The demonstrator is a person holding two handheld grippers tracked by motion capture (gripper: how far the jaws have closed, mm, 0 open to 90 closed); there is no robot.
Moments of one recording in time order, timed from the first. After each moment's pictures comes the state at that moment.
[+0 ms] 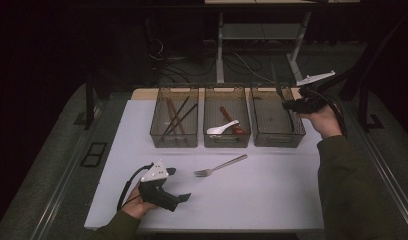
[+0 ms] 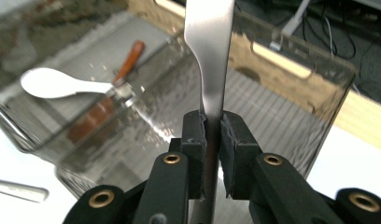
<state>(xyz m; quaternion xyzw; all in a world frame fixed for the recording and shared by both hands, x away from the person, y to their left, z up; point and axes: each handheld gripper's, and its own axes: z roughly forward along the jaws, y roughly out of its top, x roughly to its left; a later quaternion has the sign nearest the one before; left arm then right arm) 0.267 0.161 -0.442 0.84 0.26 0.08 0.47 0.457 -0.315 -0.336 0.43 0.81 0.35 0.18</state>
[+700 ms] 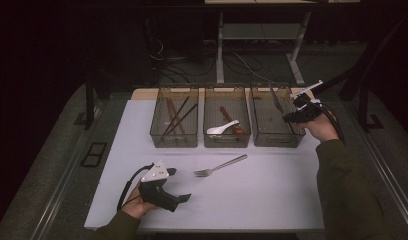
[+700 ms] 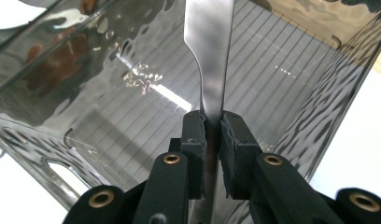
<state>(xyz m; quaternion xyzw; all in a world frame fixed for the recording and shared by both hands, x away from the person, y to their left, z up) 0.267 0.160 -0.443 0.84 0.26 0.08 0.47 0.466 -0.316 -0.375 0.45 0.84 0.27 0.14</state>
